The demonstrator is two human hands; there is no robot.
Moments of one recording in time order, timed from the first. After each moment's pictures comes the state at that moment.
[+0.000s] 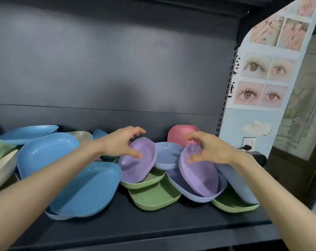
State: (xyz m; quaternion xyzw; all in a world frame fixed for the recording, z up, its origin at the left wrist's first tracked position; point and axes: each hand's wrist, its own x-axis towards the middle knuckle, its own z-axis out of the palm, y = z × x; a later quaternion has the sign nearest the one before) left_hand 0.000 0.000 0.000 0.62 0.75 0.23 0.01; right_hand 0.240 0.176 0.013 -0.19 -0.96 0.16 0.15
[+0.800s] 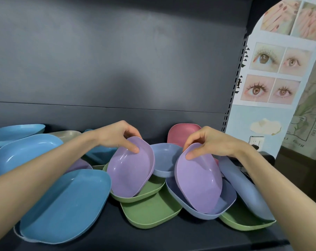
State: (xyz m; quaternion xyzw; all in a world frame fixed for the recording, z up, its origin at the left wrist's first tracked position) left_hand -0.026 0.032 0.013 0.62 0.71 0.30 0.15; right_hand 0.215 0.205 0.029 -0.11 -0.94 0.30 0.09
